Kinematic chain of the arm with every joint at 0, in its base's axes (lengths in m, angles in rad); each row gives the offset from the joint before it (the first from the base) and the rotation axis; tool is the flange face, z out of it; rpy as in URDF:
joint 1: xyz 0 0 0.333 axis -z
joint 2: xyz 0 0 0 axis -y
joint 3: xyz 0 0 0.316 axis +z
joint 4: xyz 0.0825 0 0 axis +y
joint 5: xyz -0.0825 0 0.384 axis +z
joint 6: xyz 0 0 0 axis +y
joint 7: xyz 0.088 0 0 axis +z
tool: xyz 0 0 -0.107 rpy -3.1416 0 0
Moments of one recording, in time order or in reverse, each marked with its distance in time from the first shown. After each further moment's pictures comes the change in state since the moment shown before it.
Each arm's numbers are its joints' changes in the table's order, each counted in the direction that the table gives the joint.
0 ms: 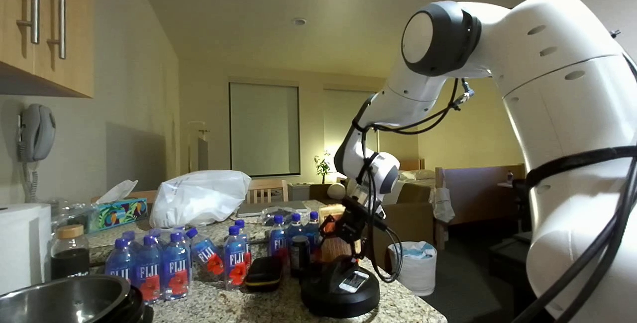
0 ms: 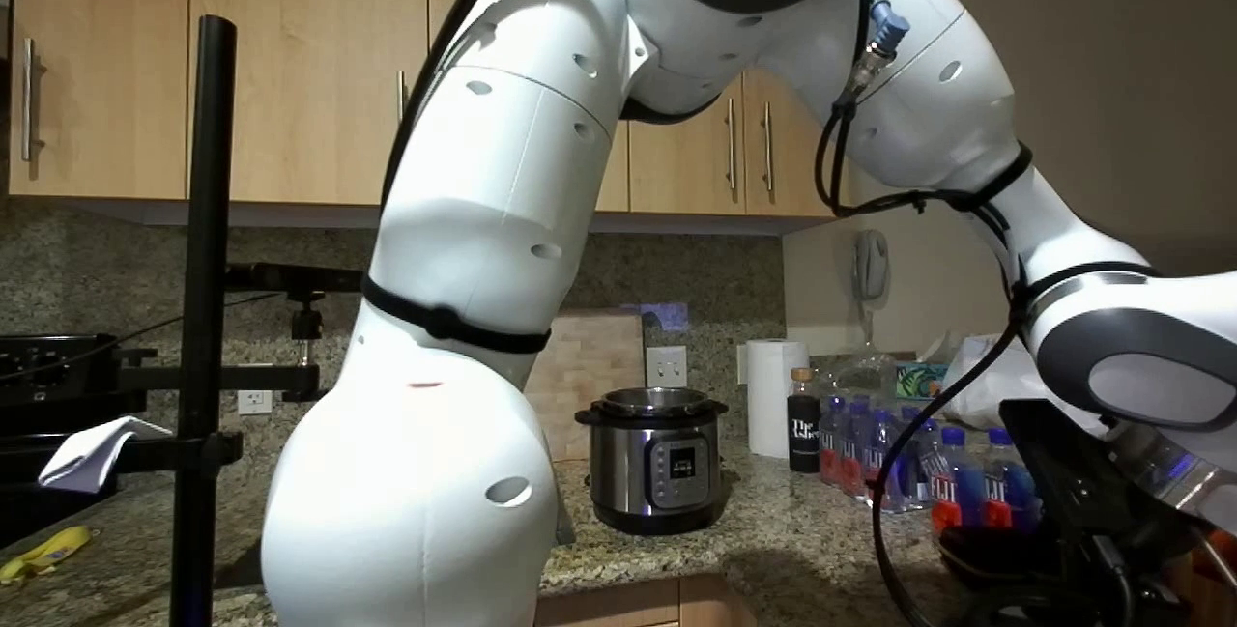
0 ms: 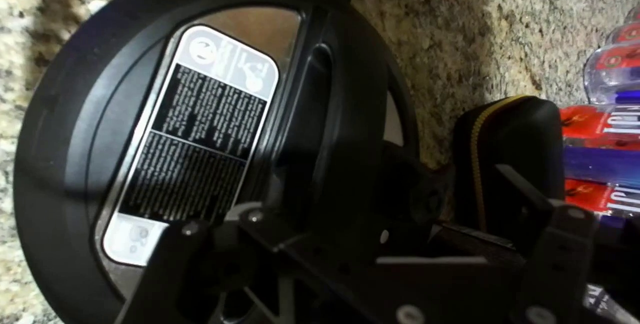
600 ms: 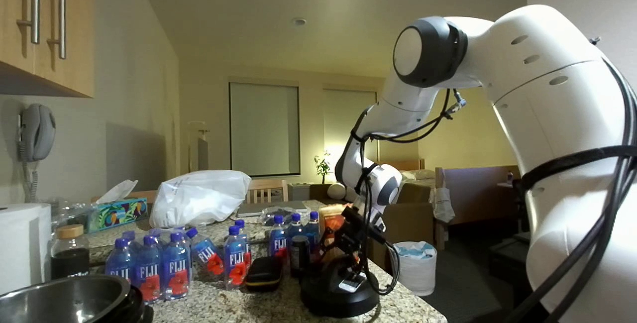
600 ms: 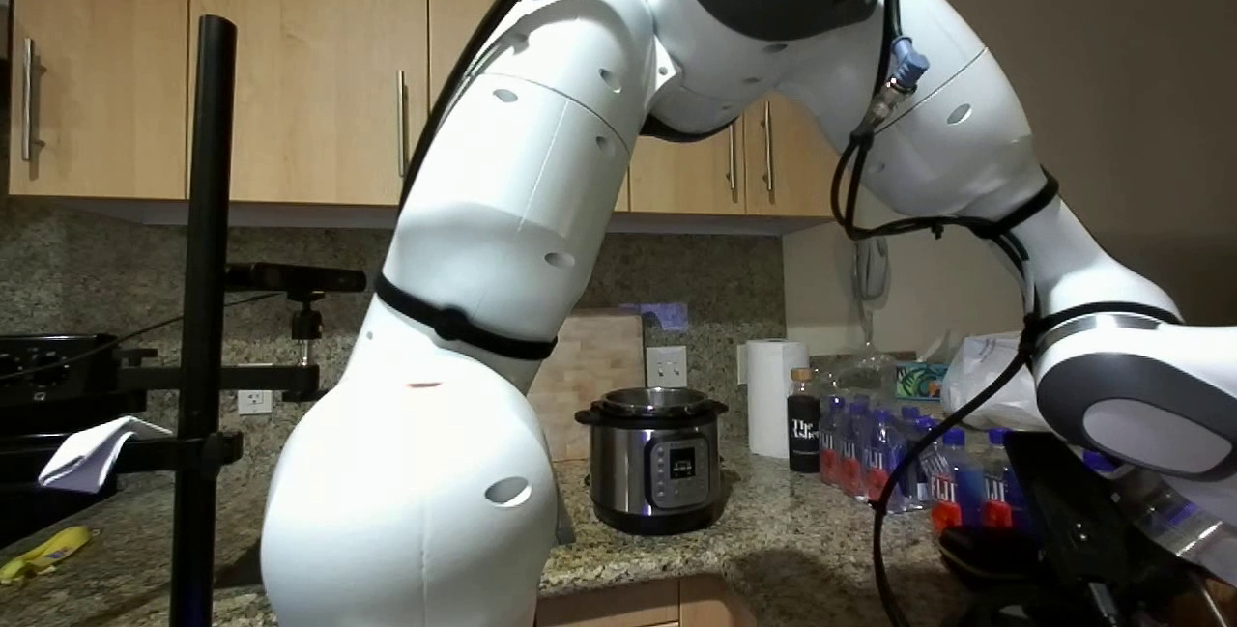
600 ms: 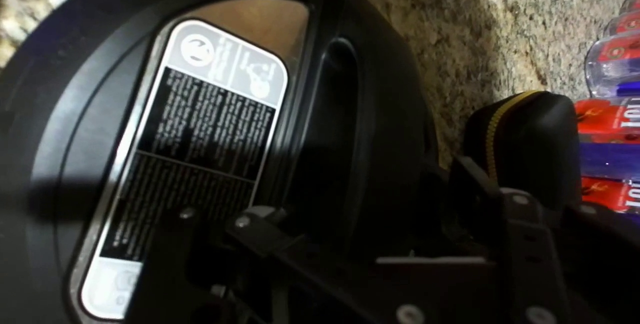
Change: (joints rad) arm 0.001 -0.068 0.001 -0.010 0.116 -0.007 0.084
